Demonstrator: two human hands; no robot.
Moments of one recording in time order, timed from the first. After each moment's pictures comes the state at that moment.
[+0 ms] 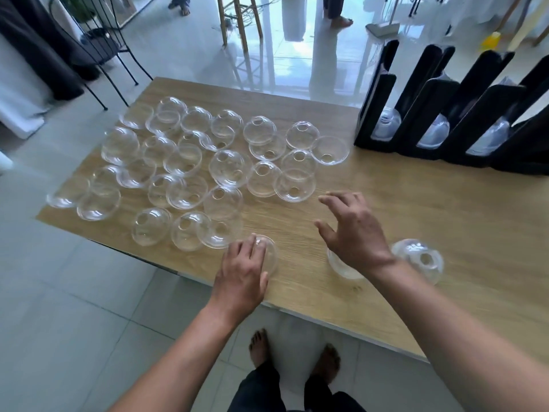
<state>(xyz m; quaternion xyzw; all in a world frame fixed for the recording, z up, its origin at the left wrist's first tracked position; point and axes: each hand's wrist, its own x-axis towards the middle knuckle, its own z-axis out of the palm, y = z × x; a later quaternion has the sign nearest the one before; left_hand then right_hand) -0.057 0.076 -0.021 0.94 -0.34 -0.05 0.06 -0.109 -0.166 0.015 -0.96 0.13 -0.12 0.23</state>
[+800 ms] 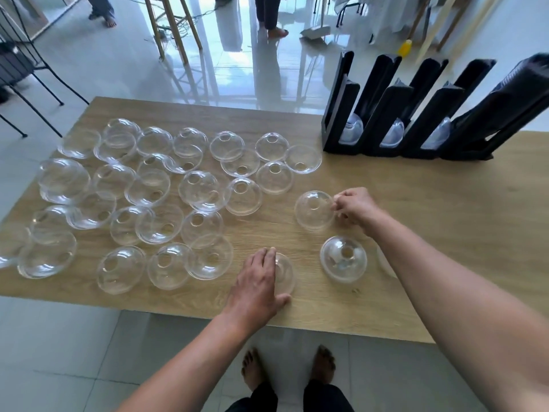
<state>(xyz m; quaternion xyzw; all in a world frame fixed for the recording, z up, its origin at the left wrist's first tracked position) -0.026 0.052 -0.047 0.88 -0.42 -0.16 0.16 -0.055 -0.236 -0.011 -0.70 0.50 0.00 0.50</state>
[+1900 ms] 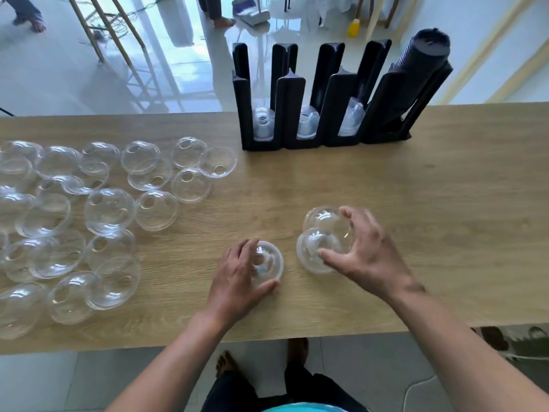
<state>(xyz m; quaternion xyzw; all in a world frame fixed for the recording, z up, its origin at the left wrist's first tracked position) -0.089 -0.070 -0.040 0.86 -0.42 -0.17 0.24 -0.260 -0.268 0.035 -0.87 0.37 -0.08 0.30</state>
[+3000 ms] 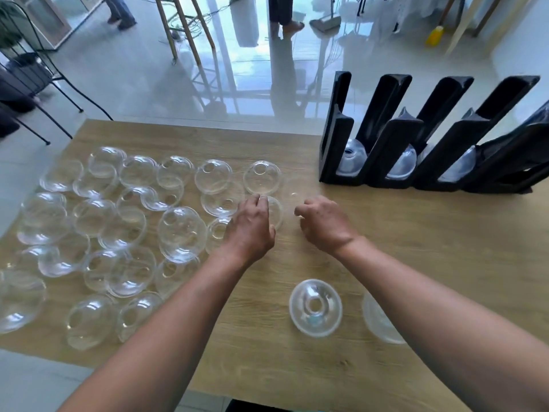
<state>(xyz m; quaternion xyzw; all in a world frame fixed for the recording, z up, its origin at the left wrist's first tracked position) 0.114 -0.119 -0.012 0.92 -0.36 -0.09 0.15 0.020 -0.273 -0.015 -0.98 0.14 0.00 0.13</state>
